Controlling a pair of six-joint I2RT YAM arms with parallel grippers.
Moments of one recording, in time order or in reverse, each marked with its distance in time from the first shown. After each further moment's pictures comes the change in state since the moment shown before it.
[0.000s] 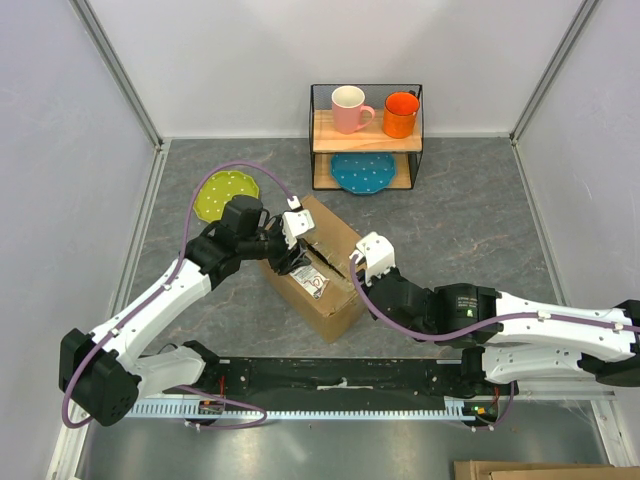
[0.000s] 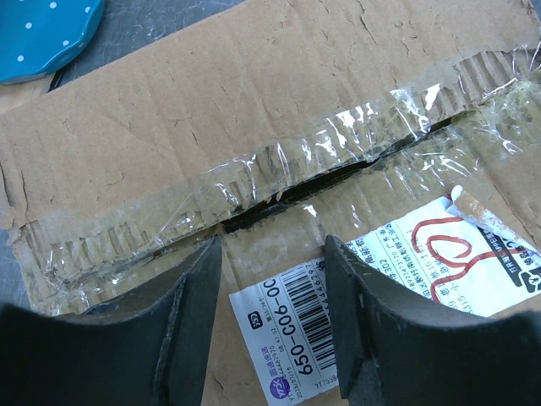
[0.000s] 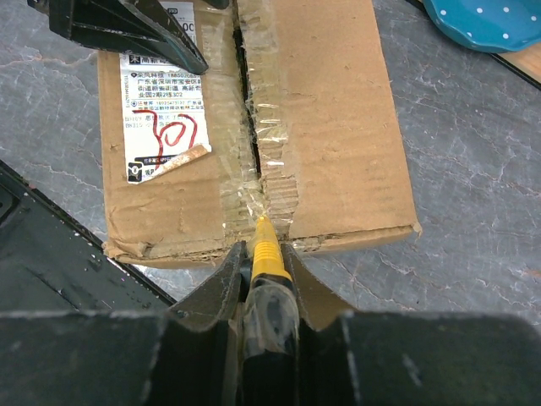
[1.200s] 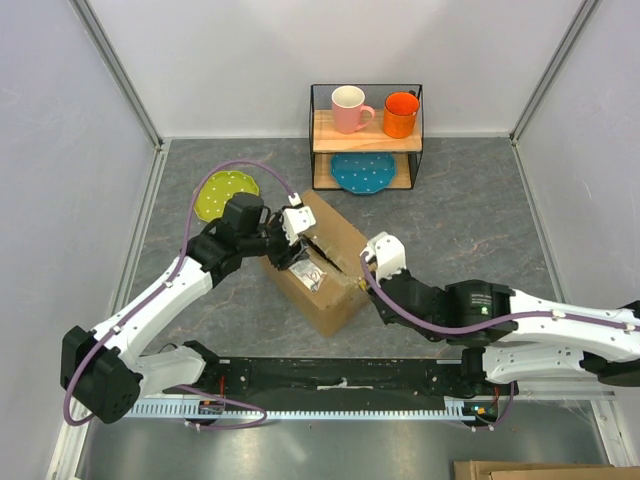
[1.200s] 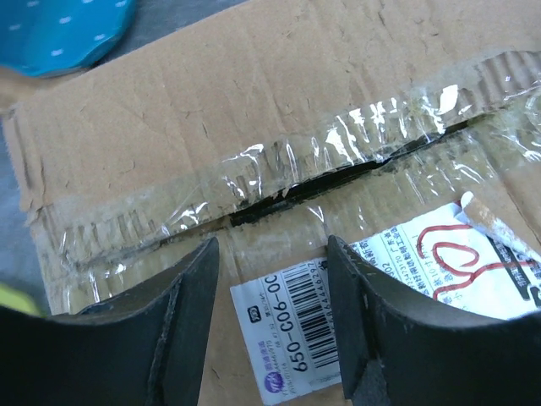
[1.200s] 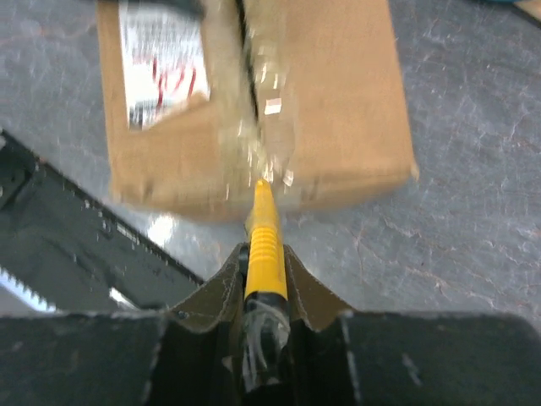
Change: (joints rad) left arm -0.004 0.010 0.017 -0.005 -0.048 0.014; right arm 0.003 -0.009 0.055 -0.137 -0.020 0.102
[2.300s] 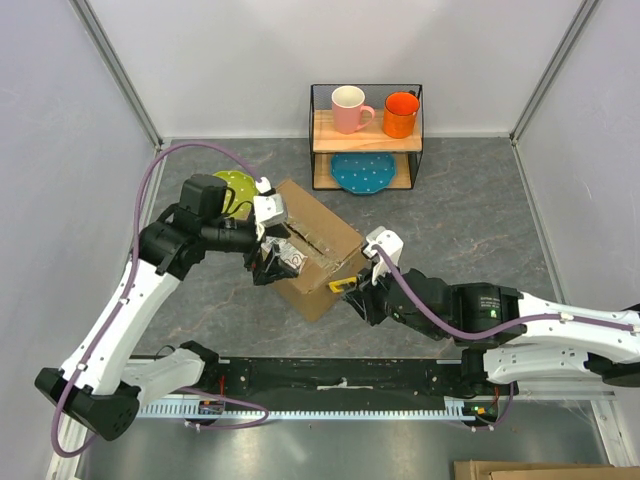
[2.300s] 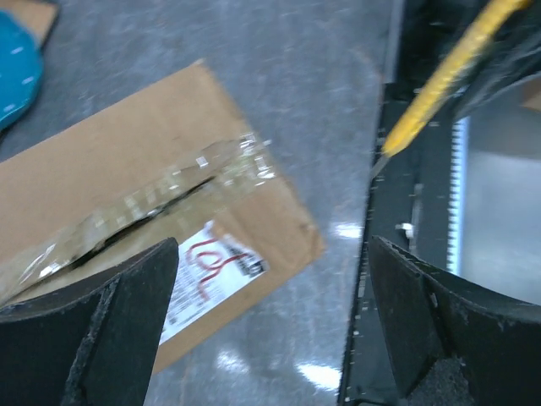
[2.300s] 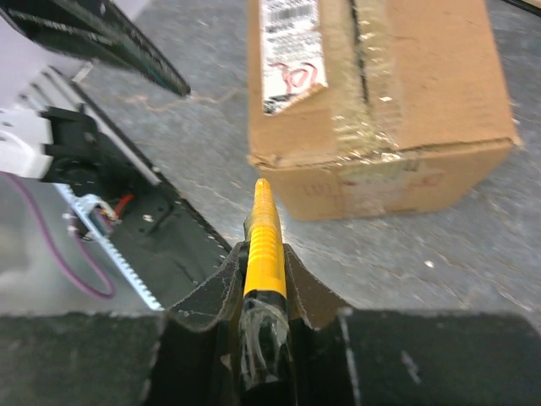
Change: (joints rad) left arm 0.102 -0.098 0.315 -0.442 0.297 -0.010; right arm 0.019 -0.041 0.009 0.203 -0.124 -0.010
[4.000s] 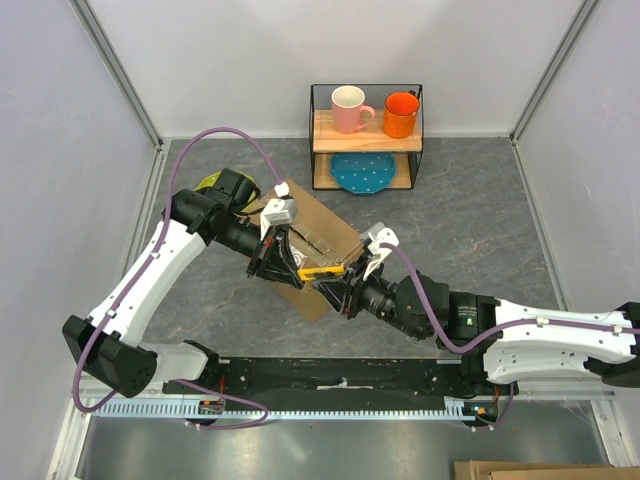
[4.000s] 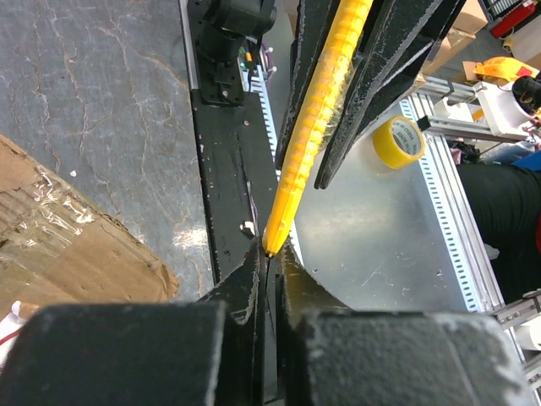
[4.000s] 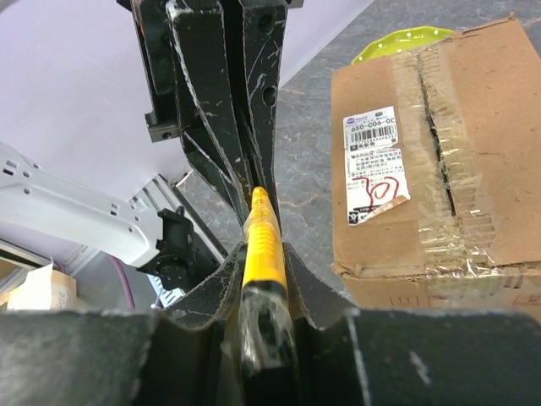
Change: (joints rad) left arm -0.016 0.241 0.132 -0.449 0.523 0.290; right arm -0.005 -0.010 -0.188 0.591 -0.053 -0.043
